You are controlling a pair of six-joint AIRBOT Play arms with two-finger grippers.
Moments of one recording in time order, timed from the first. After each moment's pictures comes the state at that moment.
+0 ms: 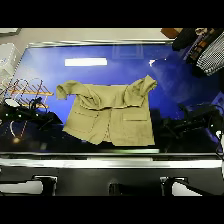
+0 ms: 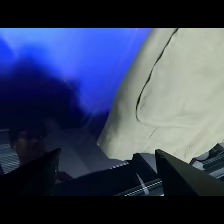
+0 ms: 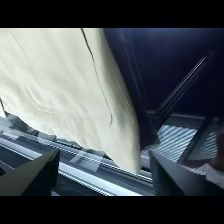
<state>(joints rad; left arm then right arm) 0.31 -1.54 1.04 0.99 -1.36 -1.28 -0.36 -1.36 0.83 2.23 -1.38 -1.83</state>
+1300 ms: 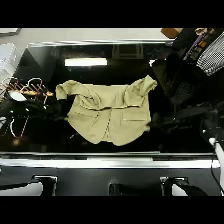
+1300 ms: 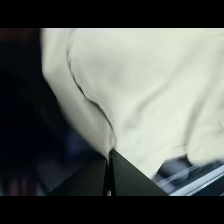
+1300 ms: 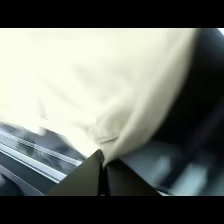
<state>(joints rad) 0.16 -1.44 1.14 0.87 -1.29 -1.32 -0.16 -1.18 0.82 2.43 -1.21 -1.79</state>
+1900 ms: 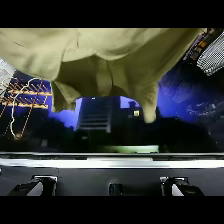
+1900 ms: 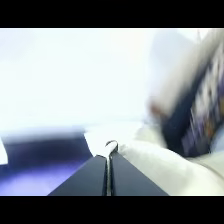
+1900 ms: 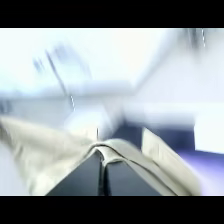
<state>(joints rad) 0.16 -0.93 1.97 0.95 -1.09 -1.46 -0.16 -0.92 2.04 2.52 -1.12 -1.56</state>
